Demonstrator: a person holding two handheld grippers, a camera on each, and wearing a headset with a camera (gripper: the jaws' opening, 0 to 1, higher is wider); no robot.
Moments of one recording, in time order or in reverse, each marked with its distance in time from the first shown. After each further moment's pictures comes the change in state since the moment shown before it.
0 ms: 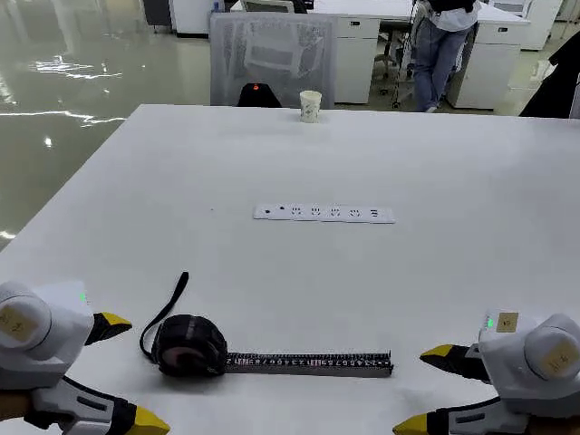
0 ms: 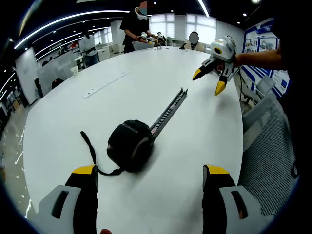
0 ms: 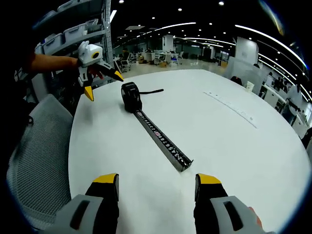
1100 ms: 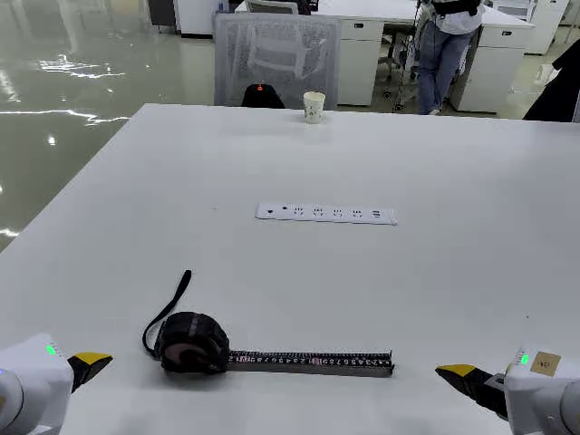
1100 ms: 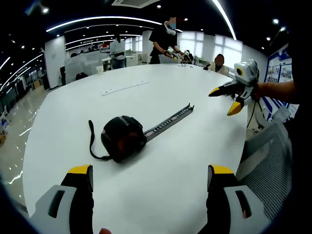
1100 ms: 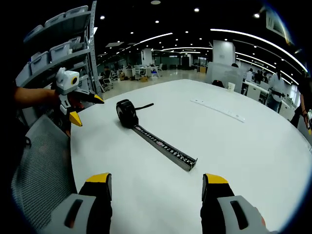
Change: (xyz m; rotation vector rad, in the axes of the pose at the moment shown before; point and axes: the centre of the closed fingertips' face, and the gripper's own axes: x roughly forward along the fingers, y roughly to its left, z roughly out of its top) left arm -0.017 -0.035 -0.004 -0.220 -0.131 0.153; right arm -0.017 0.026 0.011 0.134 -0.137 -0.123
